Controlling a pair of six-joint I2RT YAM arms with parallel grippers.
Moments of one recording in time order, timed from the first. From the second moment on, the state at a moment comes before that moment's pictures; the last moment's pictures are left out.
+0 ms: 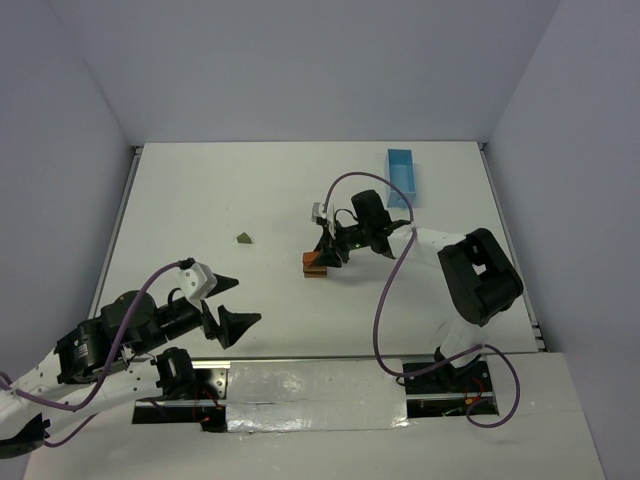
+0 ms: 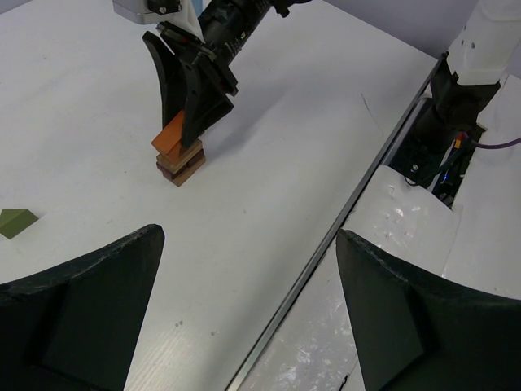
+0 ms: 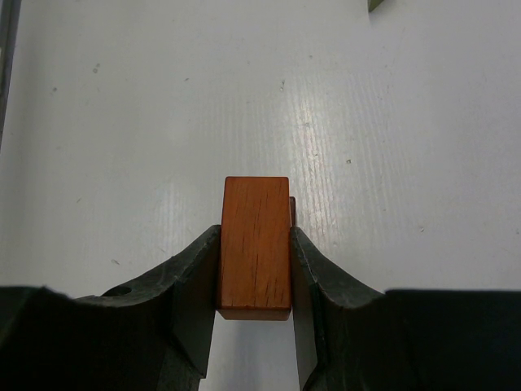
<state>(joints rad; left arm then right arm) -1.09 0.32 0.76 -0.61 -0.15 -0.16 0.51 1.73 0.94 0.07 -0.88 -0.49</state>
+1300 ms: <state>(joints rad) -1.09 0.32 0.76 -0.61 -0.09 -0.16 0.51 1.75 0.99 -0.01 -0.88 -0.54</state>
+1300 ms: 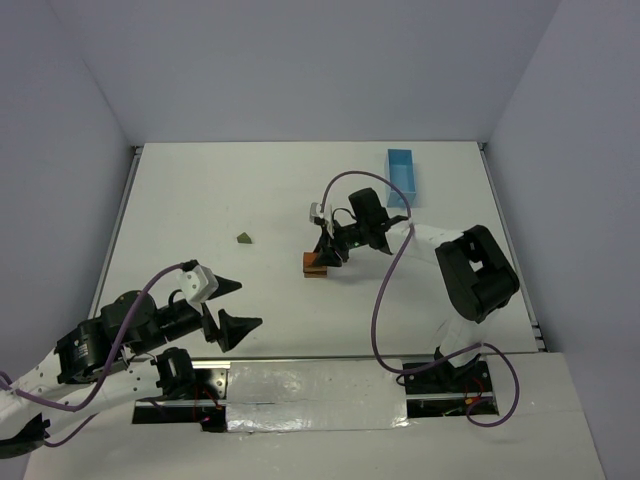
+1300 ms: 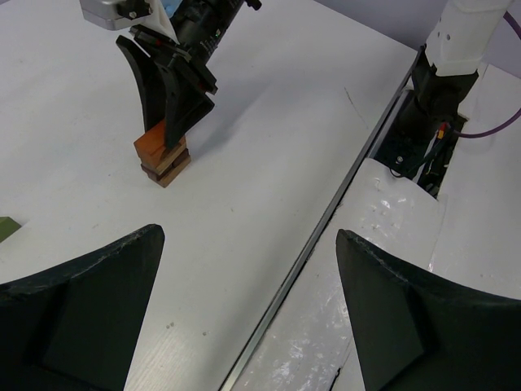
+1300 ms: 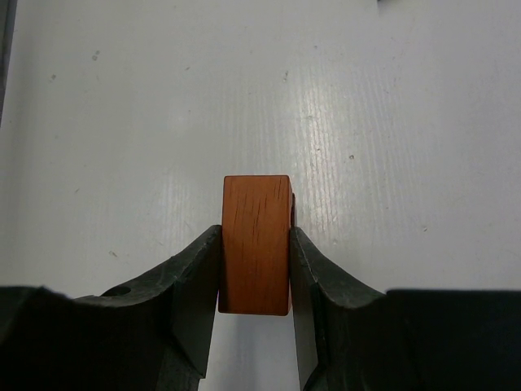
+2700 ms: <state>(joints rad) -1.09 0.32 0.76 -0.59 -0.06 -0.16 0.49 1.80 1.08 -0.17 -0.94 -0.64</state>
